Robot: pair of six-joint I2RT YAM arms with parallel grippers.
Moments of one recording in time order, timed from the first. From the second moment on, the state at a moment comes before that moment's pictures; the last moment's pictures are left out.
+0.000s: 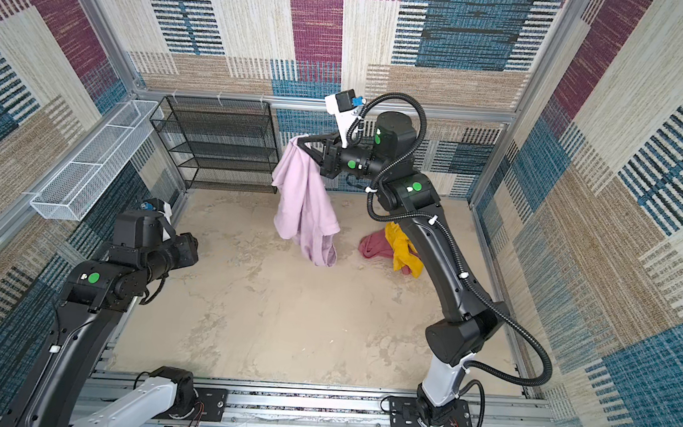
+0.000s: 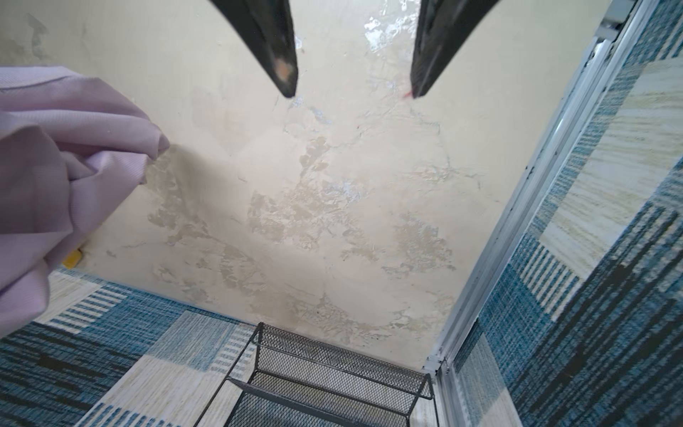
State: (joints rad) left arm -0.15 0.94 1.26 -1.02 -0.23 -0.34; right arm 0.53 1.80 2.22 -0.38 -0.70 0.28
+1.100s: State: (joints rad) left arm -0.14 0.65 1.28 -1.34 -0.27 -0.42; right arm 0.85 2.41 2.51 -0.32 -0.67 0.30
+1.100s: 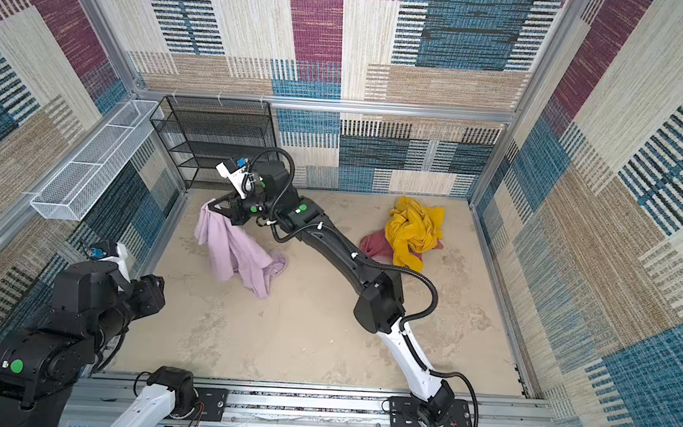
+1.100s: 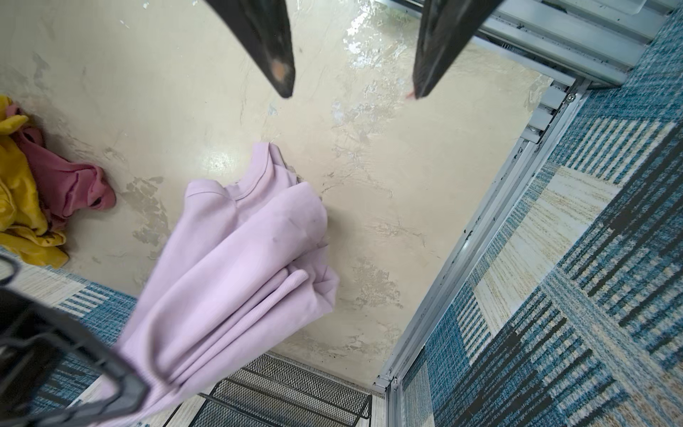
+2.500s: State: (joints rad) left arm -0.14 0.62 1.01 -1.26 0.02 -0.52; right arm 0.92 1.88 1.44 0.10 -0.17 0.35
